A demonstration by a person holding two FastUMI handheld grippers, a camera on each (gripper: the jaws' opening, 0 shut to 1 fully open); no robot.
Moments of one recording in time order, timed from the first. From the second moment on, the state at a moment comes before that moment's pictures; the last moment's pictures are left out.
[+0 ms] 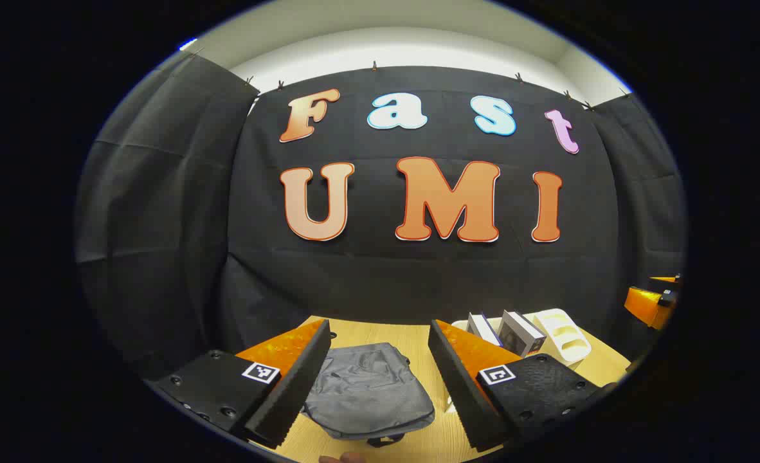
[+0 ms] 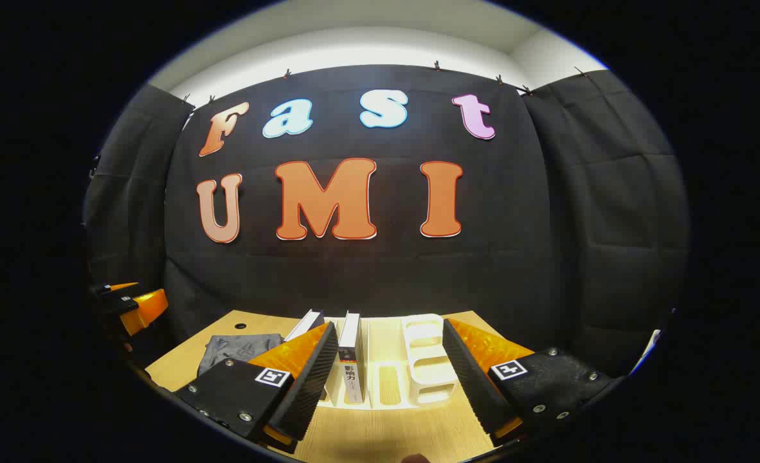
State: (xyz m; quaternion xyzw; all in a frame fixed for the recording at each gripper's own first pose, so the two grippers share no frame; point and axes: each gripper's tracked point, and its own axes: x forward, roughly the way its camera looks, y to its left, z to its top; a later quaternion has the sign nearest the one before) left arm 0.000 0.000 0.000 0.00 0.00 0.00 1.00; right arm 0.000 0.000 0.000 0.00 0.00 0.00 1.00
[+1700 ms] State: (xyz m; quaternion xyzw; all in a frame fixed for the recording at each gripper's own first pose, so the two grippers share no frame) left arm 0.024 0.024 0.003 0.13 -0.01 -0.01 0.99; right arm 0.004 0.013 -0.016 0.00 0.02 -0.01 1.00
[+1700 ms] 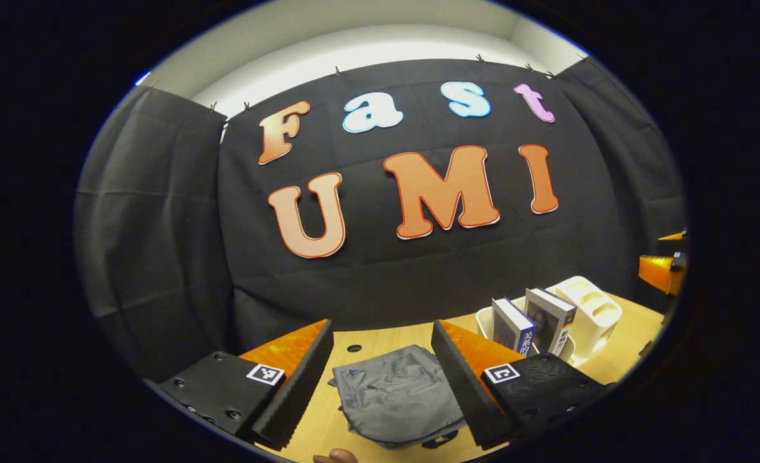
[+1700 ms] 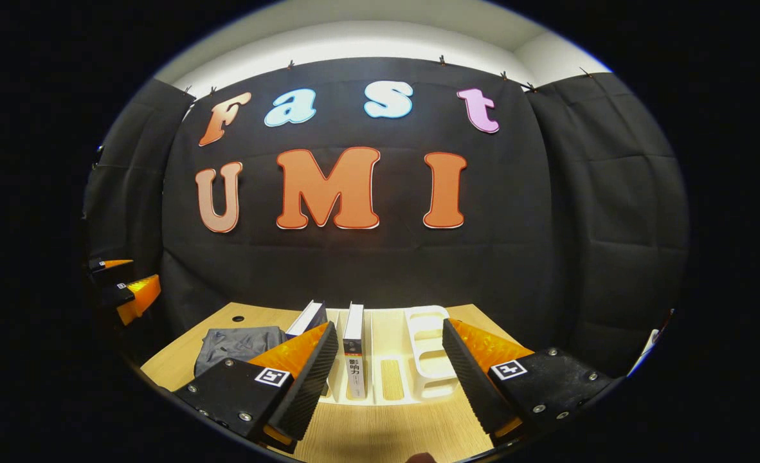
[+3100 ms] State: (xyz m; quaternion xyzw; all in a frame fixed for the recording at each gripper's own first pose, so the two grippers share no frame) left arm 0.040 -0.020 -0.267 0.41 0.19 -0.15 0.88; right arm -0.025 -0.057 -0.072 -0.02 0.10 -0.10 0.99
